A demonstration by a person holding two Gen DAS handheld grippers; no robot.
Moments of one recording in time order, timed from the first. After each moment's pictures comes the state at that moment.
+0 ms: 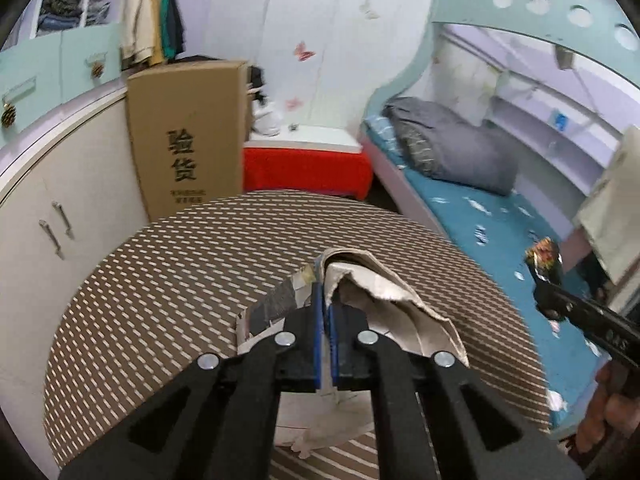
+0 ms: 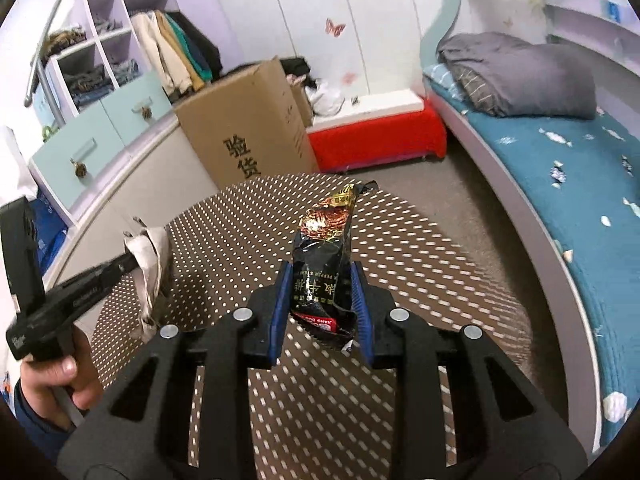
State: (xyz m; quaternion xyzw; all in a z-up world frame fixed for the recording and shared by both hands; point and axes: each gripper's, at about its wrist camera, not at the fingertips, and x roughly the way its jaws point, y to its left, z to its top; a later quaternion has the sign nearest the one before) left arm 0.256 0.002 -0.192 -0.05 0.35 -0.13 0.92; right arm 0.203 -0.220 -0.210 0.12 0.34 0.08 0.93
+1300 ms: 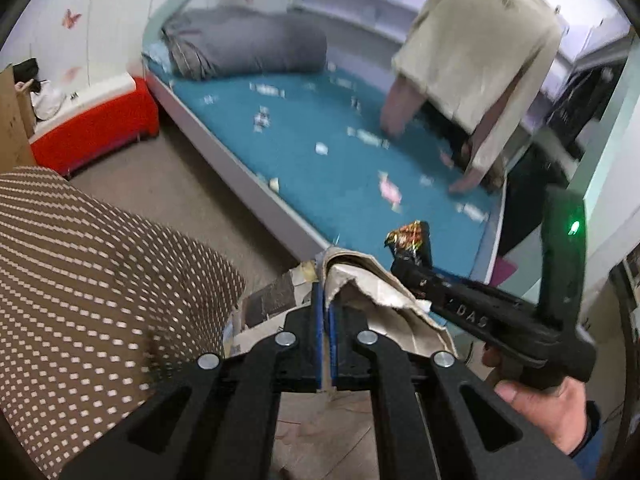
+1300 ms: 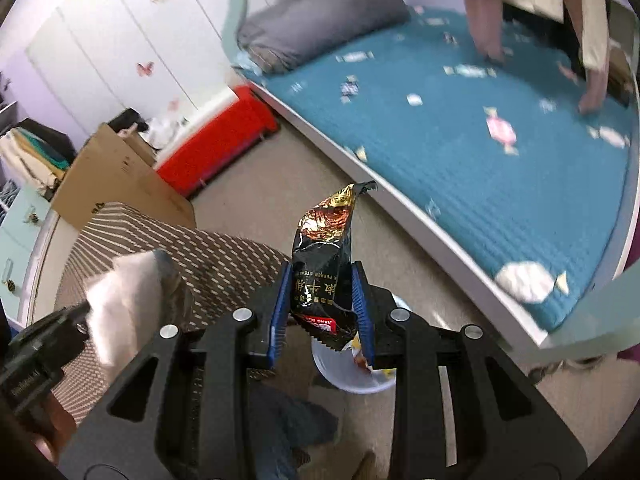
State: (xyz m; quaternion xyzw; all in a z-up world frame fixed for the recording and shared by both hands) left arm 0.149 -0.381 -0.260 0.07 0.46 -0.41 0.78; right arm 0.052 -0.510 -0.330 0.29 0.40 -0.15 0.86
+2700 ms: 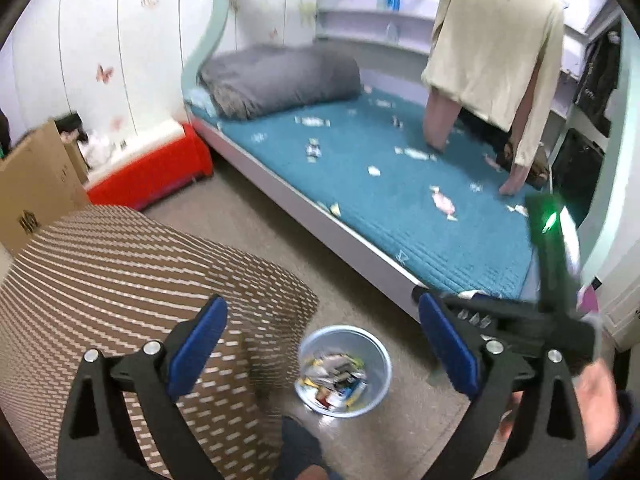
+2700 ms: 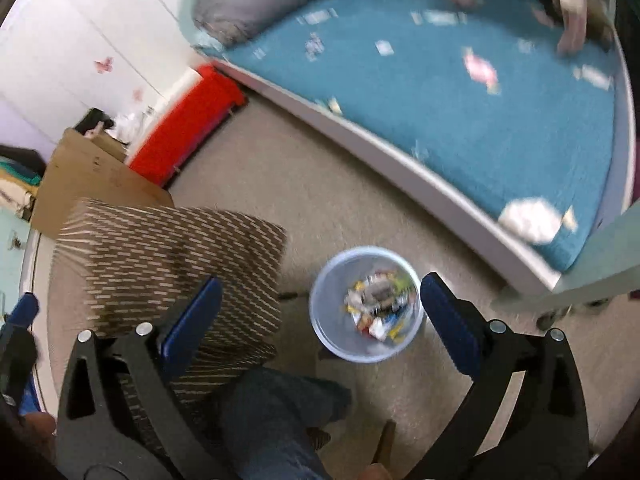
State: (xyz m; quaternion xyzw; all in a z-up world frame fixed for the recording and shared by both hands) left arm 0.128 -0.321 -0.210 0.13 0.36 -0.34 0.86; right arm 0.059 -0.473 -0.303 0.31 0.41 -0.18 0.84
